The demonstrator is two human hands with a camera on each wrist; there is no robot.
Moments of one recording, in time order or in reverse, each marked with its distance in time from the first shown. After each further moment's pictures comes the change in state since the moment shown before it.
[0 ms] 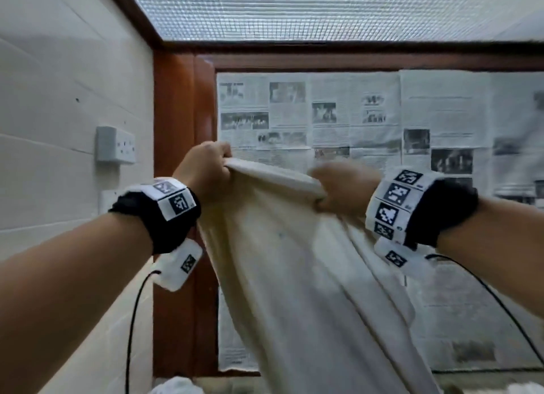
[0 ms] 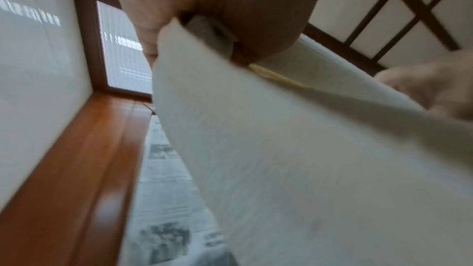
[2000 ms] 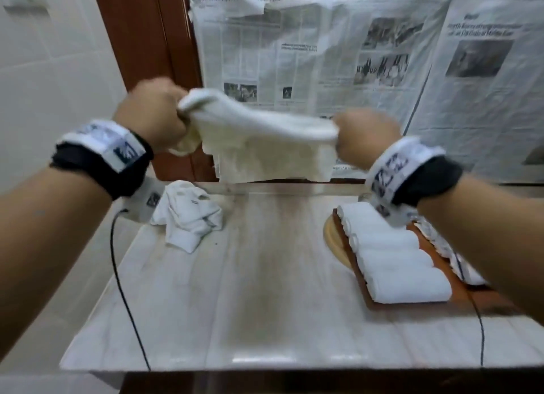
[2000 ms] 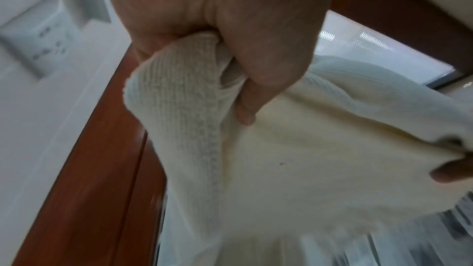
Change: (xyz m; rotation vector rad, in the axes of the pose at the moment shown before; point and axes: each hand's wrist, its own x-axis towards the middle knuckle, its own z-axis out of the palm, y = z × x) left_hand -0.204 -0.096 0.151 0.169 -0.372 -0.092; right_hand -0.107 -0.018 0.262 0.109 -0.307 0.188
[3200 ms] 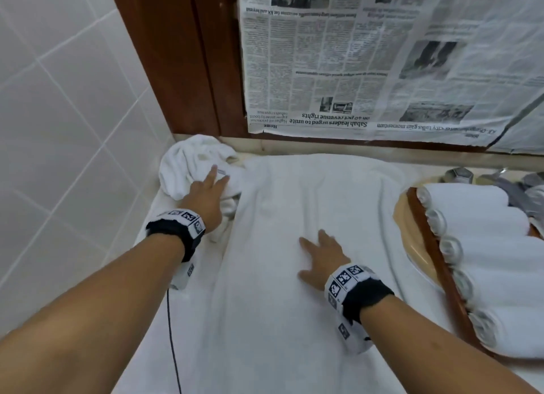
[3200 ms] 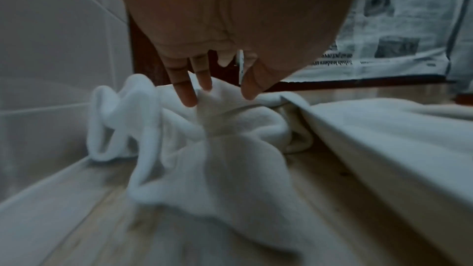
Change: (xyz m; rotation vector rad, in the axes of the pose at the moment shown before) left_hand -0.095 -0.151 0.333 0.039 -0.772 -0.291; right_hand -0.024 -0.150 0.361 0.310 -0.892 0.082
